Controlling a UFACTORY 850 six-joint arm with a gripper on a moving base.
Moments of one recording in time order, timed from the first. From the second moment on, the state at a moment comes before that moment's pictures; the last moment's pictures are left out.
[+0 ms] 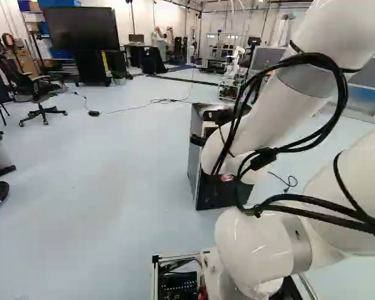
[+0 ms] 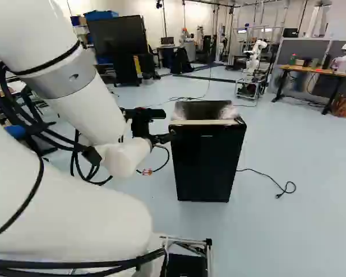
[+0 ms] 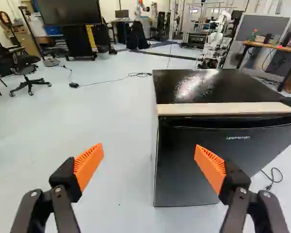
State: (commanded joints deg) arm 0.0 16.0 -5.0 0.0 50.0 0.0
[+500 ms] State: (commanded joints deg) arm 0.0 16.0 -5.0 0.0 50.0 0.0
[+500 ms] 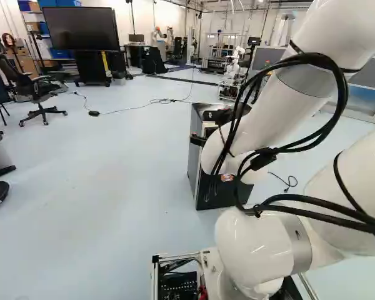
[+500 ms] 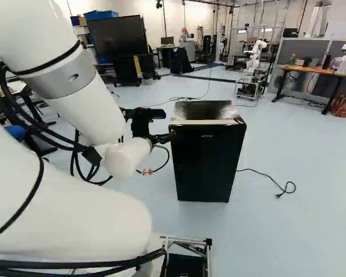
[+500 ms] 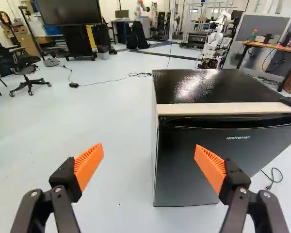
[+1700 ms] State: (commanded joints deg) arm 0.0 16.0 -5.0 0.0 50.0 0.0
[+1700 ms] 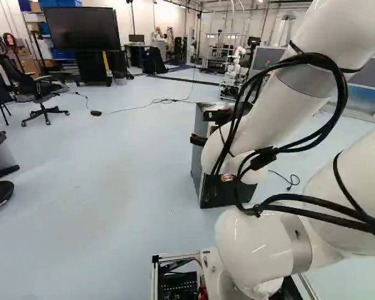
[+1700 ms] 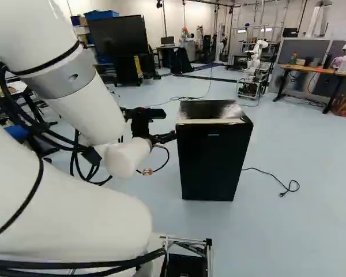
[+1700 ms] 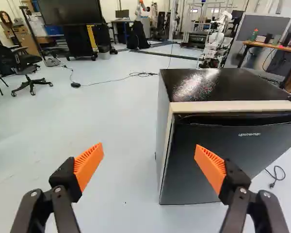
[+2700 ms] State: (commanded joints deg) arm 1.3 16.5 -4.5 0.0 50.0 0.0
